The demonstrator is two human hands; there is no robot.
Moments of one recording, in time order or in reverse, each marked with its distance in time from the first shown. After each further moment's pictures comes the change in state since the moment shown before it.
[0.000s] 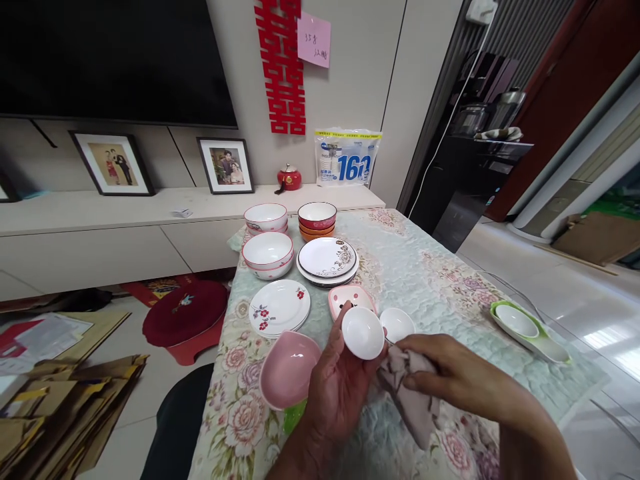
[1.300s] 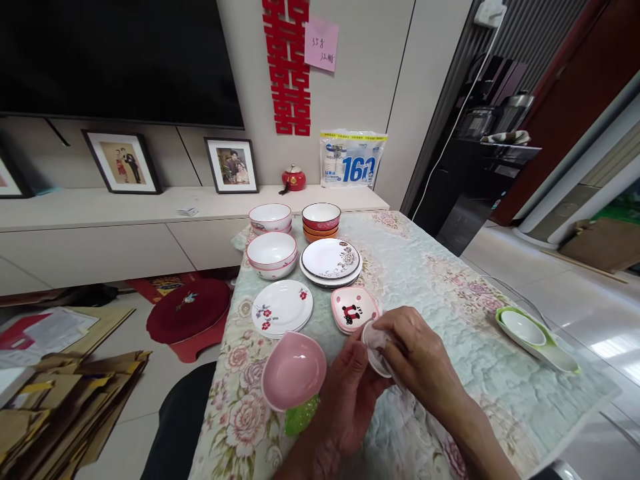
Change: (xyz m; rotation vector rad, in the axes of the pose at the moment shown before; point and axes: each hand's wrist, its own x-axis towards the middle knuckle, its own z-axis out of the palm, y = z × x) left_hand -0.002 -0.014 -0.006 0.181 -0.090 -0.034; right_hand 0.030 -0.012 0.049 -0.124 0.378 -0.237
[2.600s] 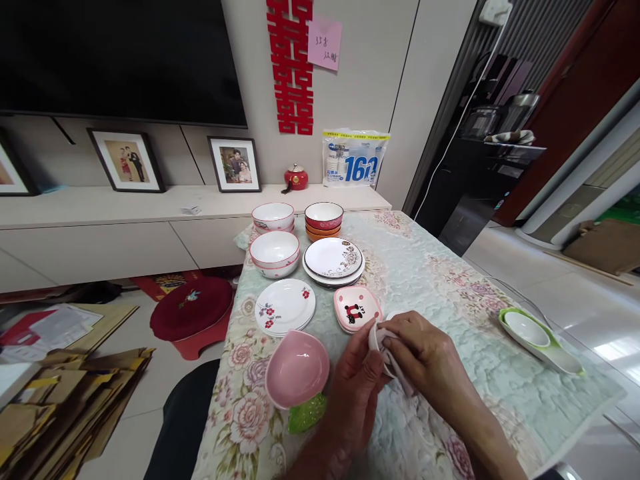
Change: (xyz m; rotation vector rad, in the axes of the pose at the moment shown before) left_hand 0.000 -0.006 -0.002 0.083 0.083 0.083; right_hand -0.003 -0.005 -0.011 0.053 -0.095 0.158
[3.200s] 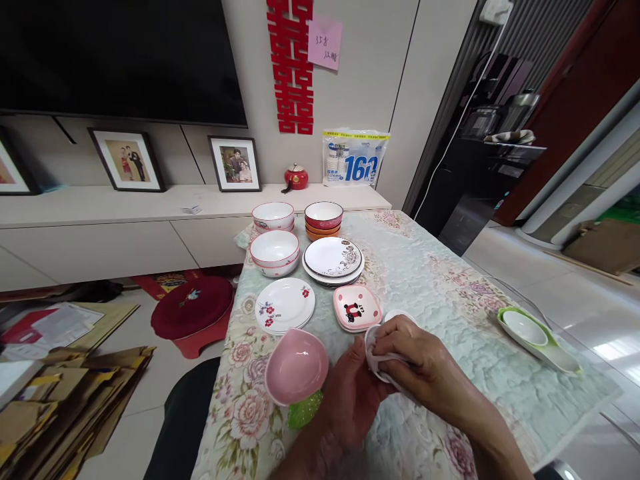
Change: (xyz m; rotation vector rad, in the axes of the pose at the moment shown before) left_hand 0.001 0.005 0.000 -0.155 -0.068 -0.192; right_hand 0.001 0.000 -0.009 0.146 -0.208 -0.211
